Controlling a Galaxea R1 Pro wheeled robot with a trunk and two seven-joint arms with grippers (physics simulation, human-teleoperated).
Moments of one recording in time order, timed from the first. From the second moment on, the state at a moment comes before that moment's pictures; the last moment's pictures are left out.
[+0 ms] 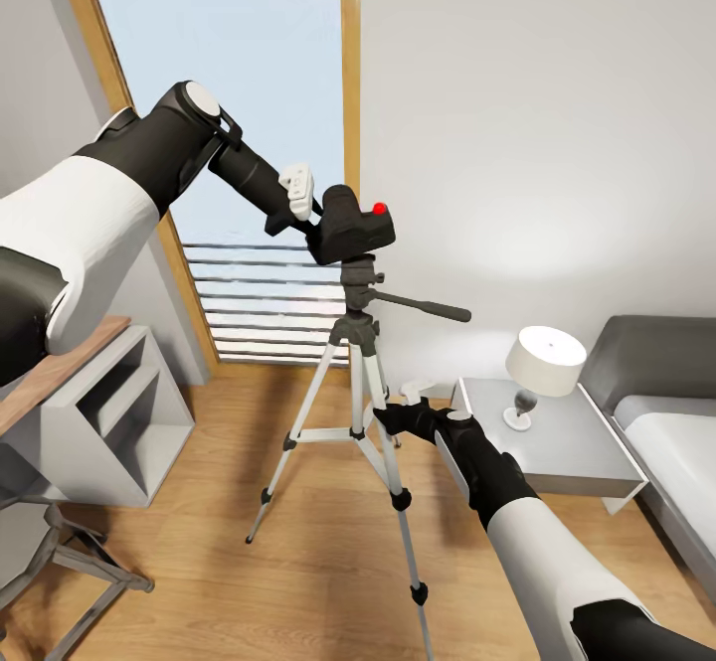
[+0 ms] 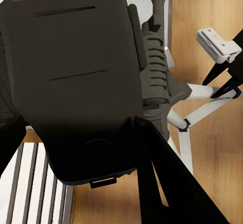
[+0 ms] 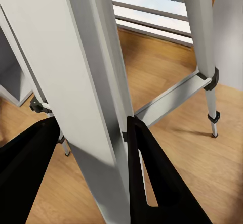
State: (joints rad) left arm -1.89 0.00 -0.53 -0.37 -0.41 0.15 -1.46; right arm -0.81 0.12 0.10 -0.72 0.10 0.33 0.37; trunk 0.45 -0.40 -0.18
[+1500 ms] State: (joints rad) left arm -1.89 0.04 -0.32 -0.35 -0.39 0.17 -1.33; right arm -0.81 0.12 0.10 -0.72 0.10 0.33 0.37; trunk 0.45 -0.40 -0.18
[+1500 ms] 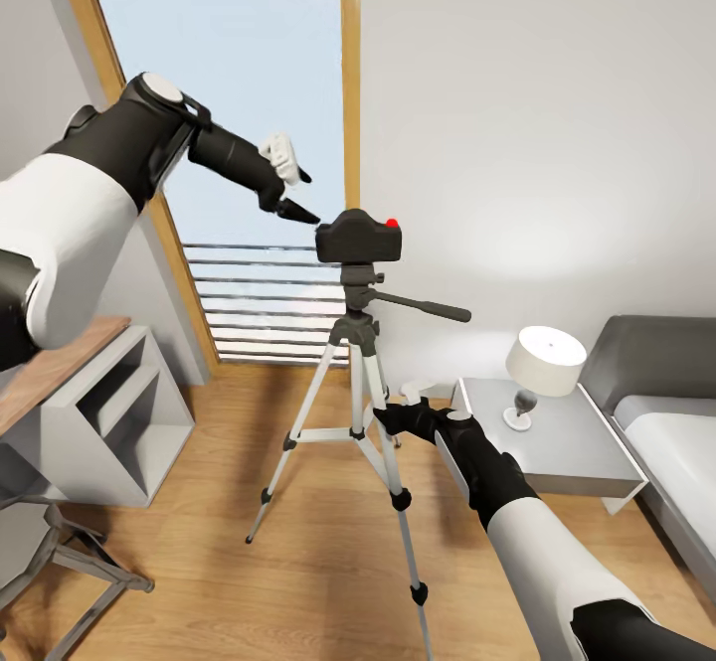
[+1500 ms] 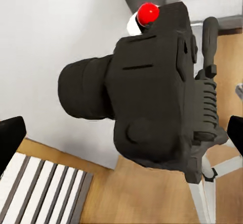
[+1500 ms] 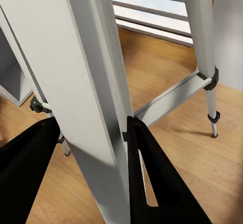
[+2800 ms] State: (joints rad) left arm -1.74 0.33 0.07 -0.01 -0.39 0.71 -1.14; right arm -0.81 0.12 0.11 -0.72 0.10 0.33 0.37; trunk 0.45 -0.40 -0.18
